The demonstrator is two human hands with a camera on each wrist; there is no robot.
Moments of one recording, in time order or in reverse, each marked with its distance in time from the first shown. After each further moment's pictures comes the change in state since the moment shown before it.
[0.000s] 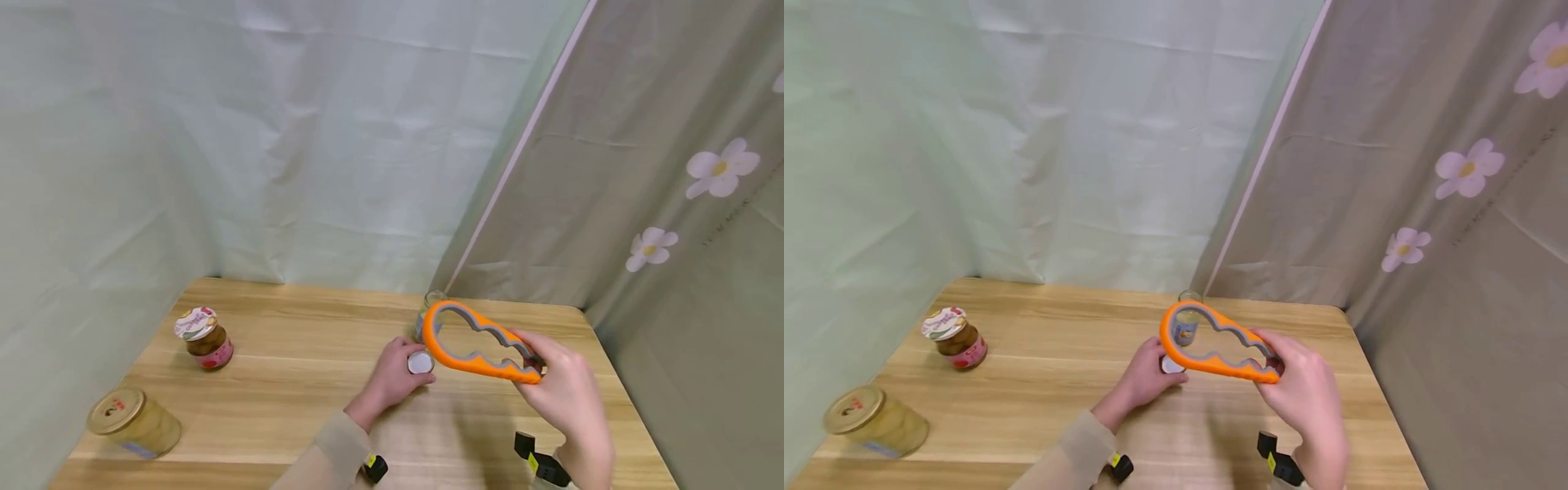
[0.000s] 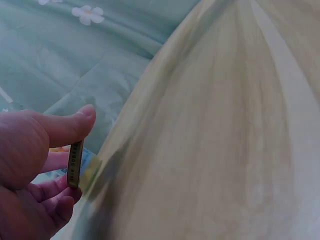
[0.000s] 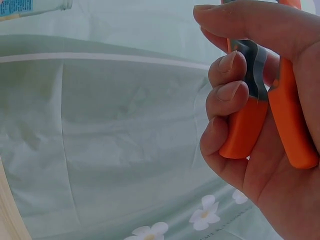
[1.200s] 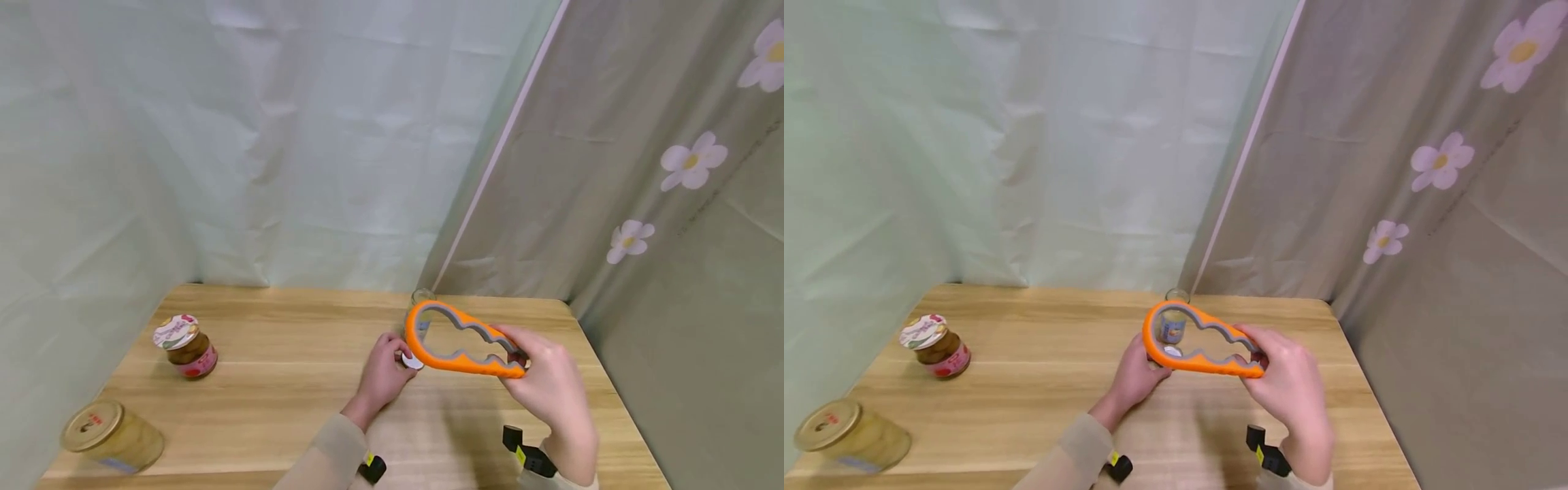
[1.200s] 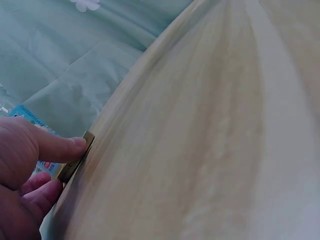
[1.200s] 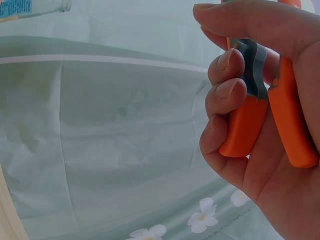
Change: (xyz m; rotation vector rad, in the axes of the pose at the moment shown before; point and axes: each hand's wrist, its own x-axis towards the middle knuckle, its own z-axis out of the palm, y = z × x) left_hand 0.010 -0.012 0.017 -0.105 0.133 -0.039; right_hand 0.004 -0.001 0.004 0.004 -0.010 -0.009
